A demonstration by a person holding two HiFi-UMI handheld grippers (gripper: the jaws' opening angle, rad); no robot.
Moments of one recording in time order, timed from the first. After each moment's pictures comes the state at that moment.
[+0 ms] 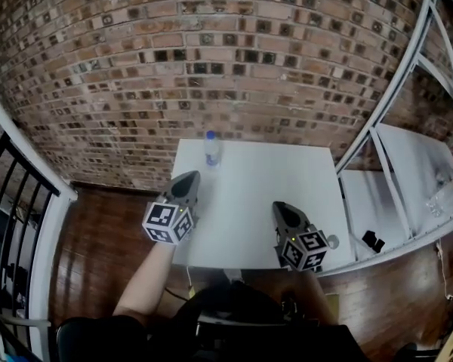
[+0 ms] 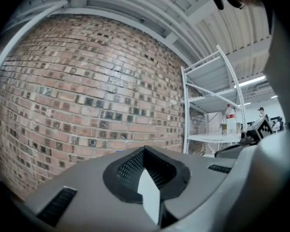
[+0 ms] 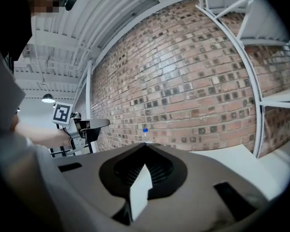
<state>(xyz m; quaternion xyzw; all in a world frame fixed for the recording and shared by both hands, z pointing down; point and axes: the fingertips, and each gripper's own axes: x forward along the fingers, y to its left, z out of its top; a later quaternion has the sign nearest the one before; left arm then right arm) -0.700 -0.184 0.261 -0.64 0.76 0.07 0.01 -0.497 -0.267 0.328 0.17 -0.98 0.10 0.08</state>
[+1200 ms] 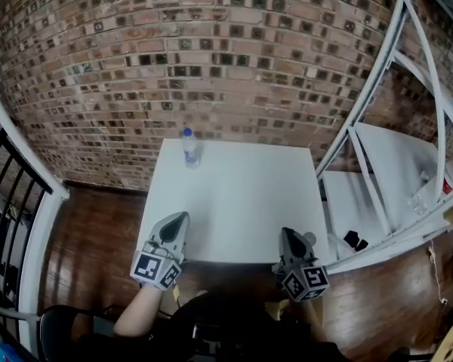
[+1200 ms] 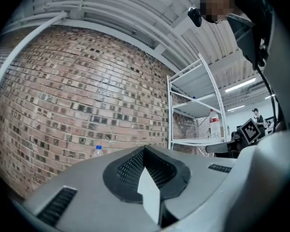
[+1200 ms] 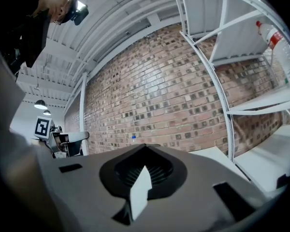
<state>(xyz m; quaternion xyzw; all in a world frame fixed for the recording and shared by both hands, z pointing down) -0.548 -0.106 0.272 -0.66 0.75 0.10 0.04 -0.336 -0.249 0.315 0.23 -0.97 0.10 0.01</state>
